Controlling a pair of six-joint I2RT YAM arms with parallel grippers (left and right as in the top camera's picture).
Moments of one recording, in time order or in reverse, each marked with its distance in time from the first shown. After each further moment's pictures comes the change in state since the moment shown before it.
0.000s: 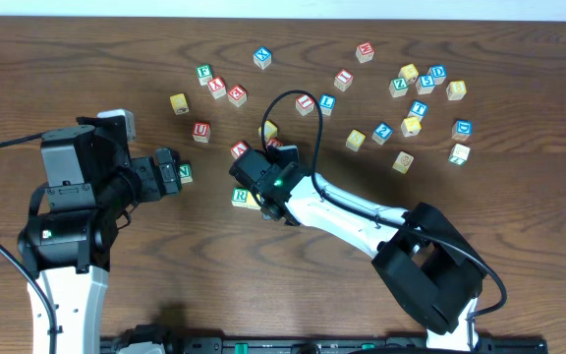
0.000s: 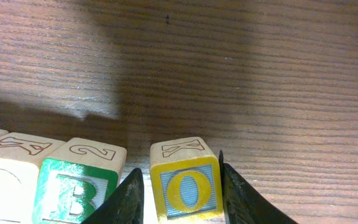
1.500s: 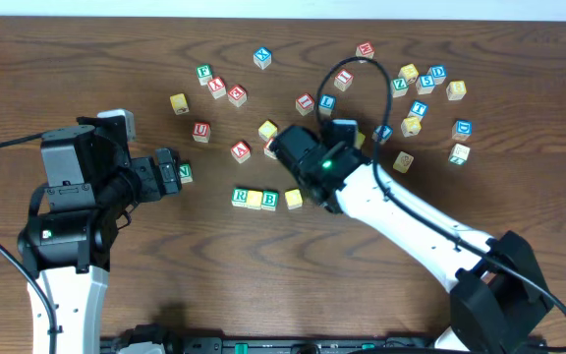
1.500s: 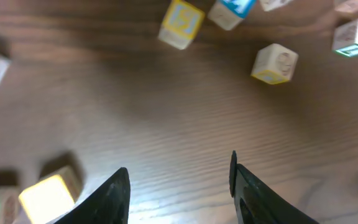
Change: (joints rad) left arm 0.000 0.000 0.000 0.000 0.000 0.000; right arm -0.129 -0.248 -0.014 -0.240 0.212 0.100
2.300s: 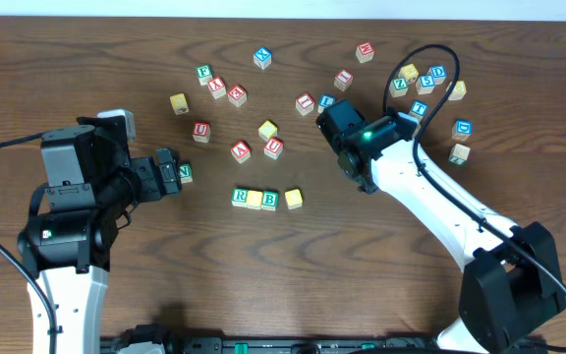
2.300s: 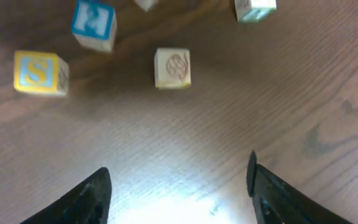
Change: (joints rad) left arm 0.000 0.000 0.000 -0.001 0.000 0.000; right arm -0.203 0.000 0.001 -0.100 0.036 0.214
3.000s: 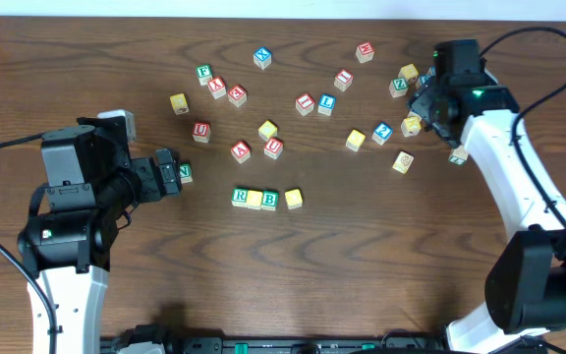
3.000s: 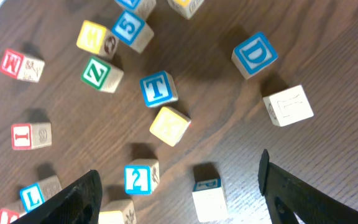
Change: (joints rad) left arm 0.000 0.000 0.000 -0.004 0.000 0.000; right arm -0.461 0.001 0.080 0.319 -0.368 -0.200
